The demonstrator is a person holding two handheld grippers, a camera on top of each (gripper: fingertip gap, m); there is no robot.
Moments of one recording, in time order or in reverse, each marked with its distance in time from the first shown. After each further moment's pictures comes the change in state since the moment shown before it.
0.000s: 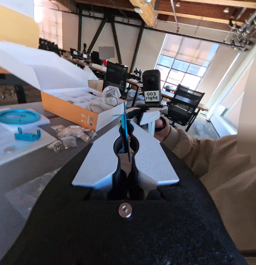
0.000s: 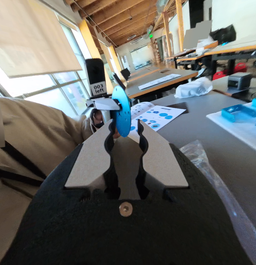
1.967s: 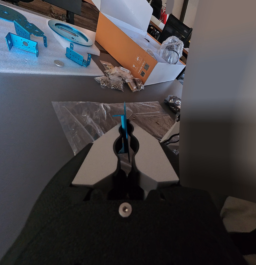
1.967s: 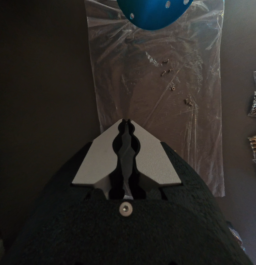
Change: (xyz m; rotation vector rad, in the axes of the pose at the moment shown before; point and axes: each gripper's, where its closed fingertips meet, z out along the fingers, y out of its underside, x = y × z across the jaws) left arm -0.100 0.121 -0.023 -0.226 -0.362 -0.240; right arm 0.062 0.190 -0.053 -1.027 0.434 -0.297
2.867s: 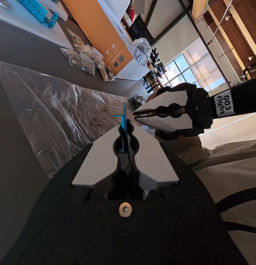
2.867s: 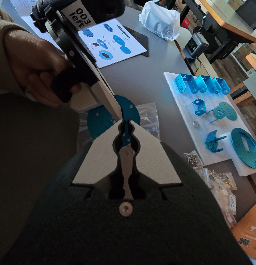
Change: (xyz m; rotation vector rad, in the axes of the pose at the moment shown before) left arm 0.022 0.009 0.003 -0.058 0.284 -0.338; right arm 0.029 -0.124 -0.023 0.462 0.181 -0.140
